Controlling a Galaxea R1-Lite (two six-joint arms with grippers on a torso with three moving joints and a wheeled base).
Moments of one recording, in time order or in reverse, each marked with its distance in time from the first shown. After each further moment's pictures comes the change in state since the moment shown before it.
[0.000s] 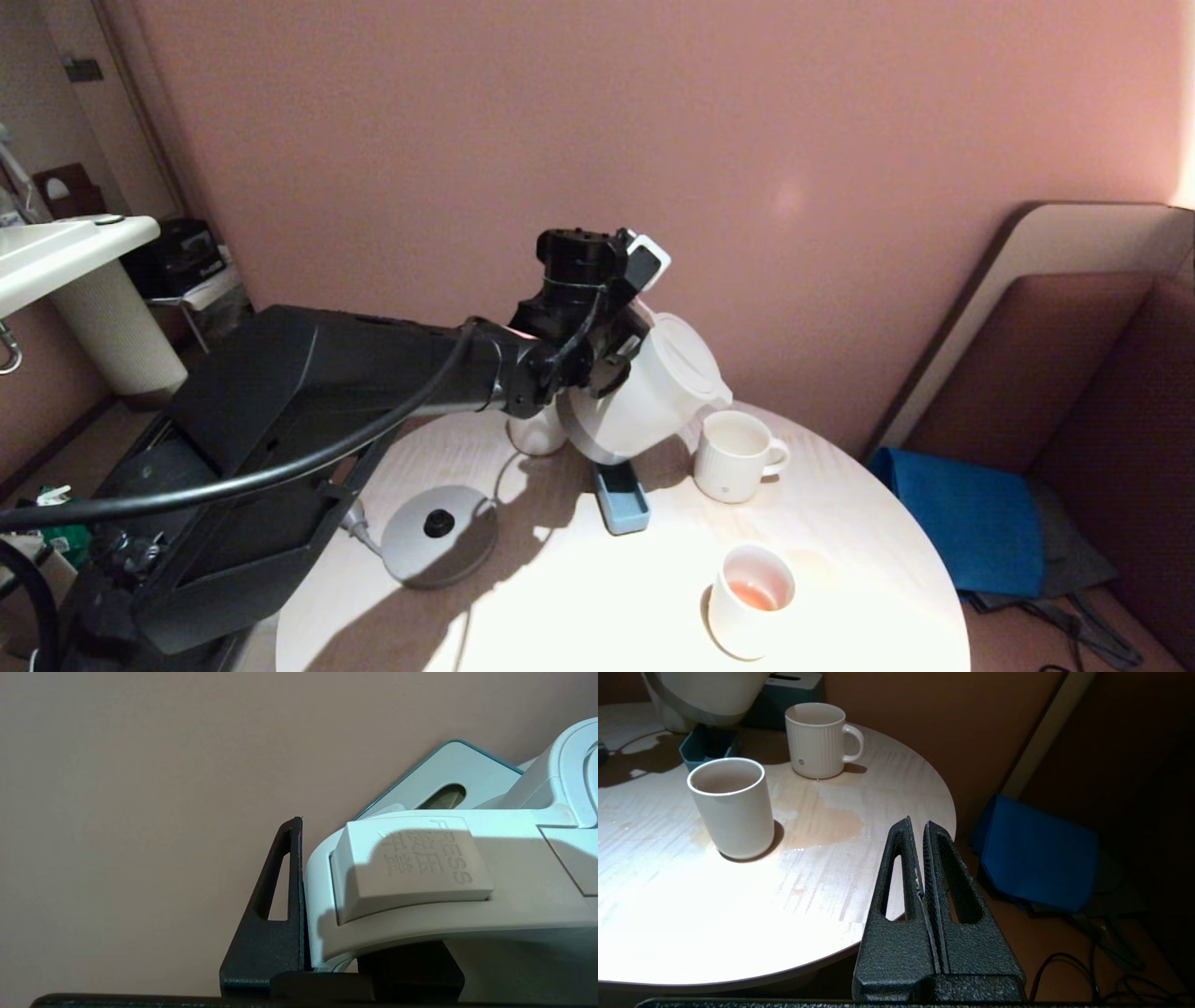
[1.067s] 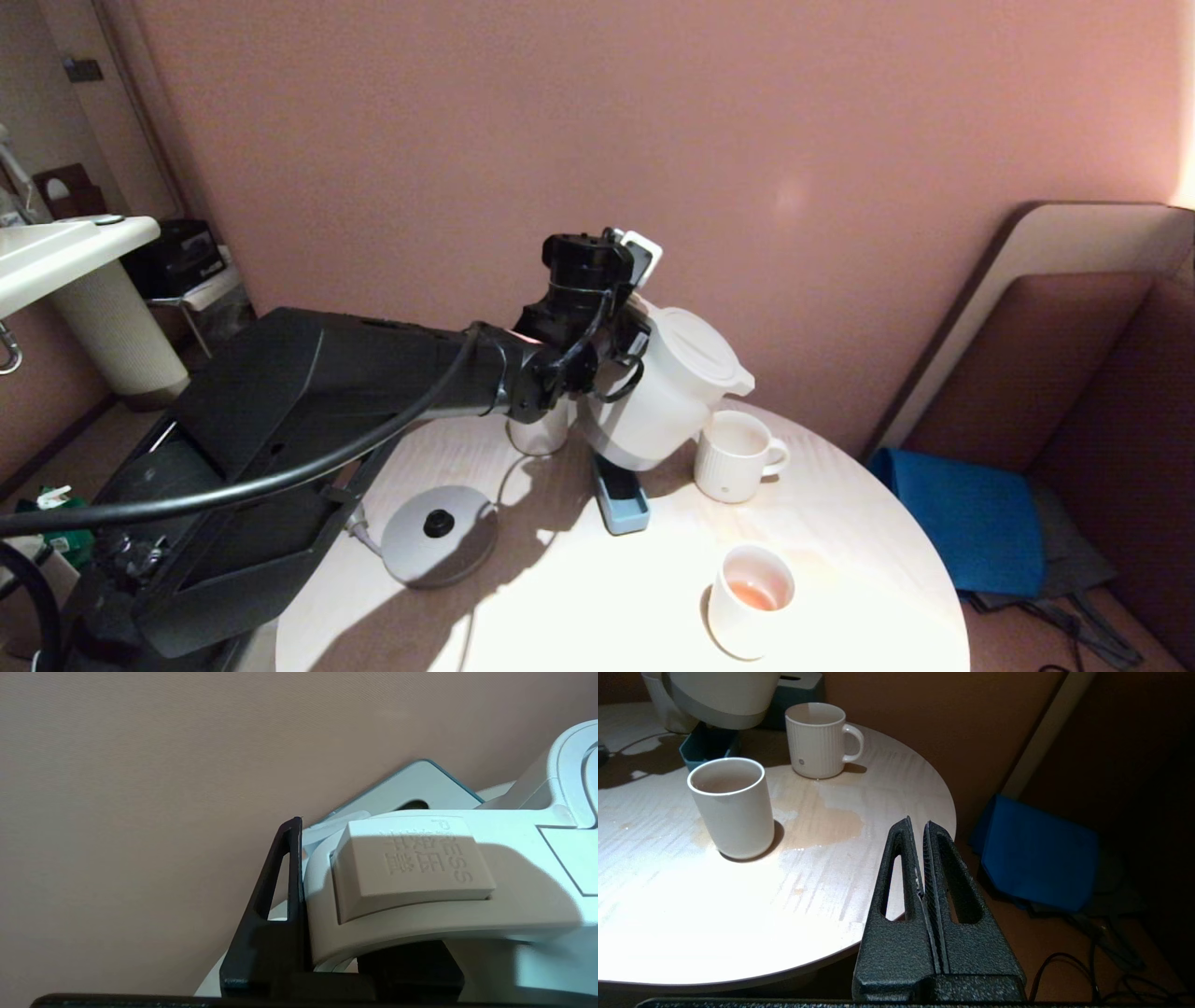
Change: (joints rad) left arm 0.000 0.002 0.008 0.004 -0.001 -0.201; right arm 0.000 0.000 0.000 0.001 0.000 0.000
